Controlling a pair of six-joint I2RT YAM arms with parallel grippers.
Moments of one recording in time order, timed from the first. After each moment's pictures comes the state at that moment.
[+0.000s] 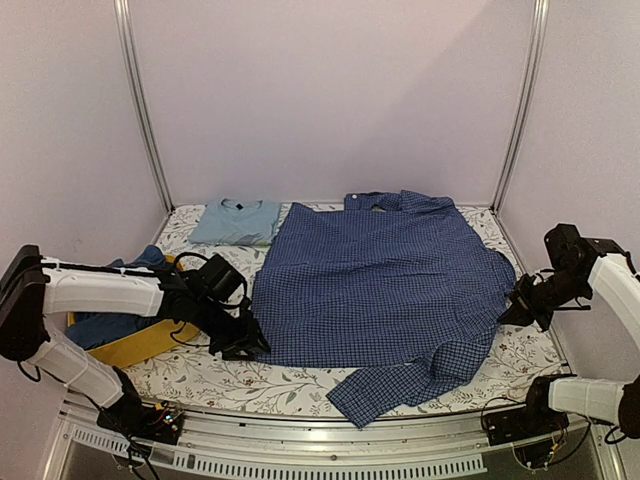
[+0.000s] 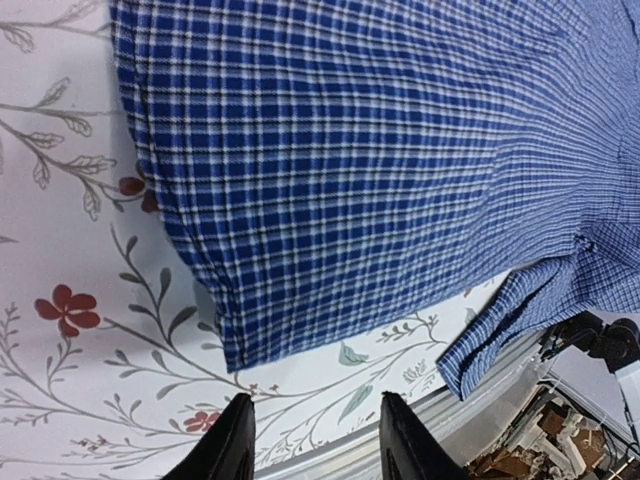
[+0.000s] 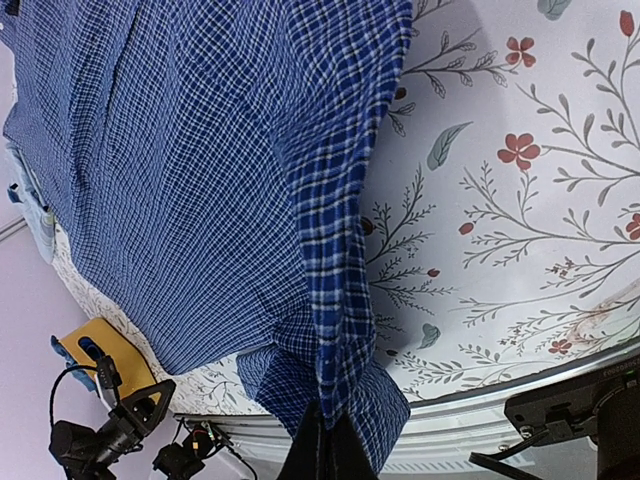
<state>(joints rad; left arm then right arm) -0.77 1.39 0.71 -0.46 0.35 -1.00 -0.07 1.01 0.83 -1.17 -0.45 0.74</state>
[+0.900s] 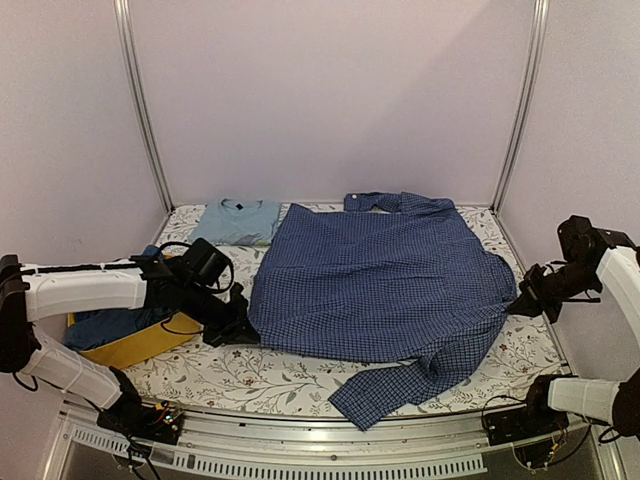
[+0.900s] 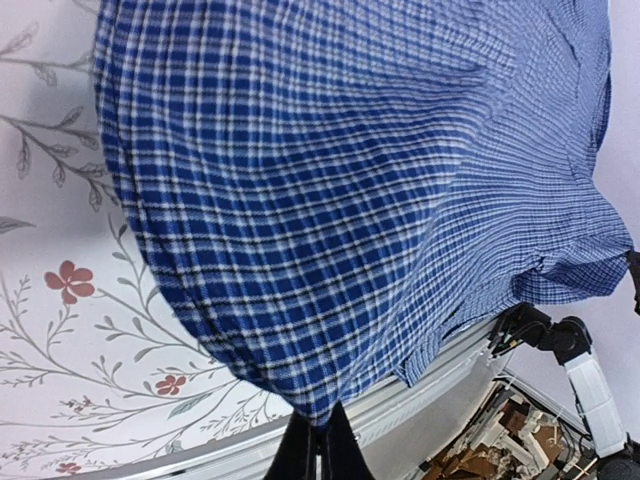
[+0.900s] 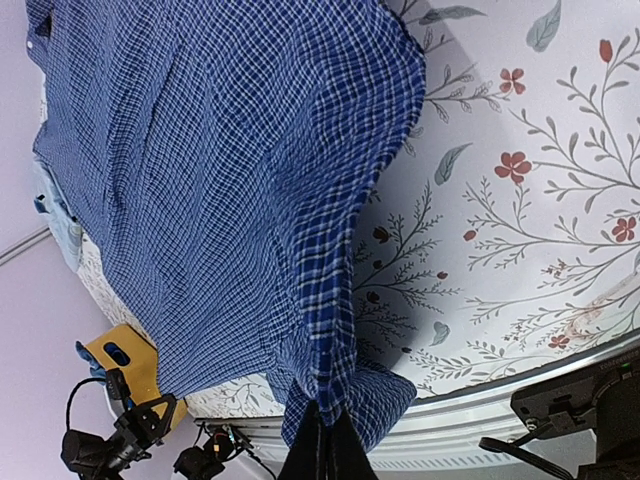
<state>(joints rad) -0.71 1.32 0.73 -0.49 0.41 -1.03 -0.15 1.00 0.90 -1.23 -0.48 0.70</state>
